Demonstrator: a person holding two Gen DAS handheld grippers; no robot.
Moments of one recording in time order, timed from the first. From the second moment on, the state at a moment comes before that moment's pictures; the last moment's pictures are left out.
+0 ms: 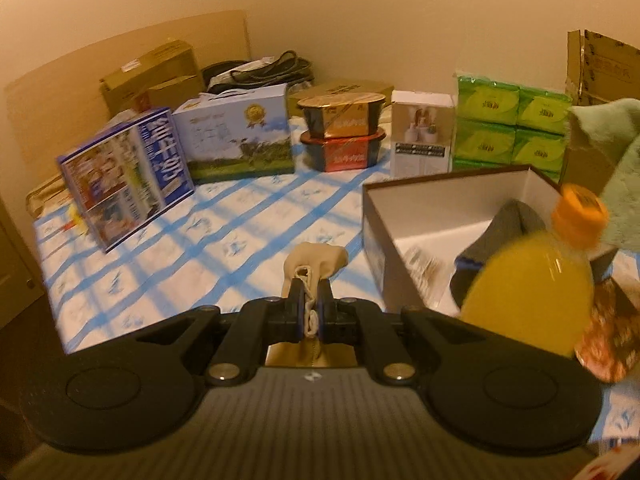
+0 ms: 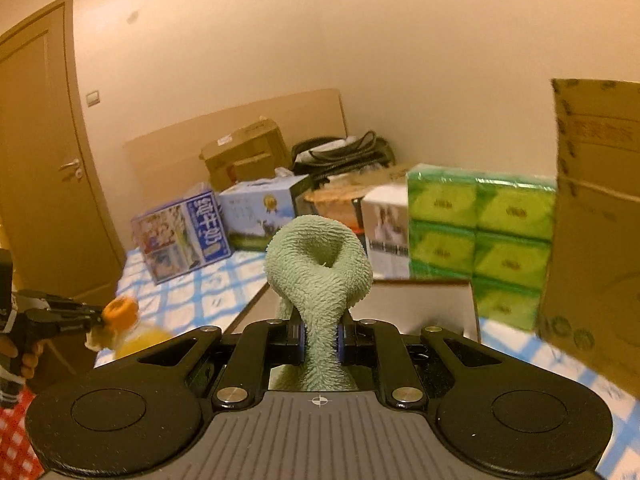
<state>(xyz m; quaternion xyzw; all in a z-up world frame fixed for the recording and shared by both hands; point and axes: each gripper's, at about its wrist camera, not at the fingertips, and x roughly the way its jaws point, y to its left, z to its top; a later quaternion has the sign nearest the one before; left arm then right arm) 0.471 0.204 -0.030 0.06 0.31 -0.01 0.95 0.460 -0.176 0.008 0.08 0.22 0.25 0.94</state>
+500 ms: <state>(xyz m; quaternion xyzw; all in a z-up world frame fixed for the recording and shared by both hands) 0.602 0.151 -0.057 0.08 0.31 -0.12 0.94 0.582 -0.120 -0.039 0.06 0.25 0.24 0.94</state>
